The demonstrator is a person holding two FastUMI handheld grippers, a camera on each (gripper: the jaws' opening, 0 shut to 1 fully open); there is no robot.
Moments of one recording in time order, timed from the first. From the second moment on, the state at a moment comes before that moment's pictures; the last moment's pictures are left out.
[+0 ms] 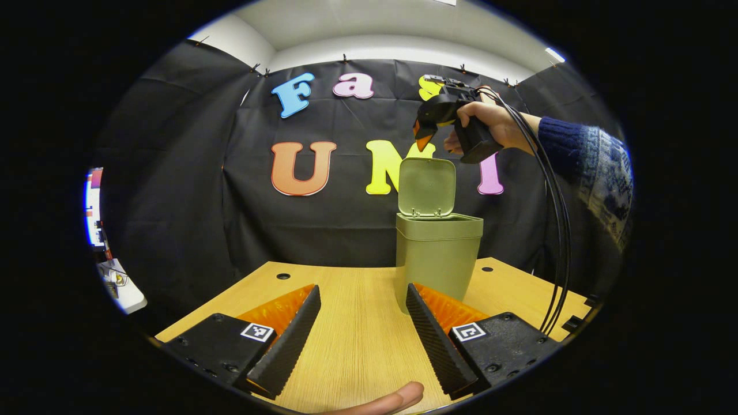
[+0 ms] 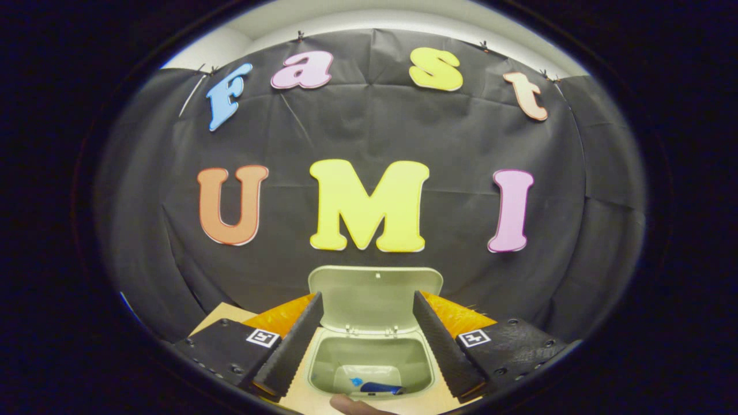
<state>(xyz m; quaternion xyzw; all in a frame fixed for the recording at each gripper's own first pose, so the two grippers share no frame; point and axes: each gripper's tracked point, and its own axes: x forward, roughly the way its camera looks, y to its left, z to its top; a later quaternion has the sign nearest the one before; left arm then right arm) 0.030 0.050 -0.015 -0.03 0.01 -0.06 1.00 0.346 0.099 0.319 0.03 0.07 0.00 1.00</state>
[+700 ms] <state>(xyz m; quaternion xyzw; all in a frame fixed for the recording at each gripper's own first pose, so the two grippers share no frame) 0.058 0.072 -0.053 -0.07 0.07 -0.04 0.99 0.435 0.088 0.315 0.06 0.06 0.00 1.00</state>
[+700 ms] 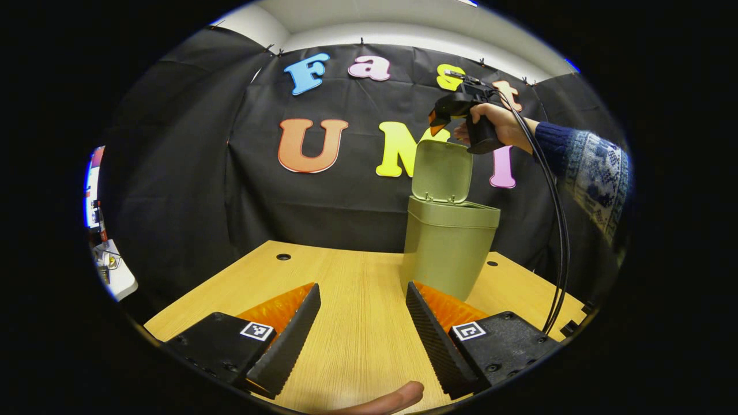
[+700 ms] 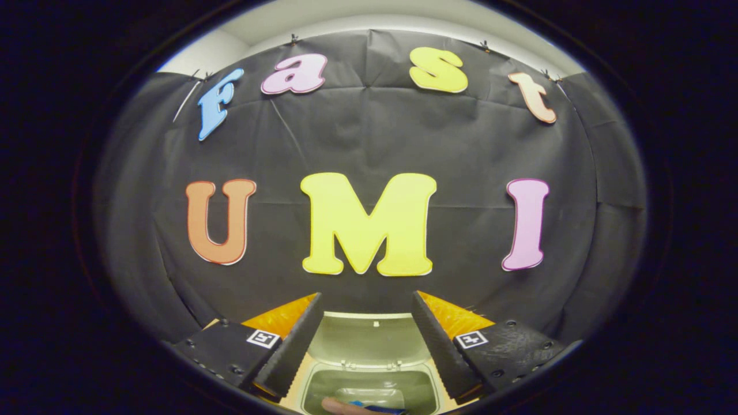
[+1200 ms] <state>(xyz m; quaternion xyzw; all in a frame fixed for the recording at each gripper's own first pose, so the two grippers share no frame) 0.062 0.101 -0.047 -0.07 0.06 0.00 1.00 0.426 0.085 0.295 0.07 0.07 0.03 0.99</state>
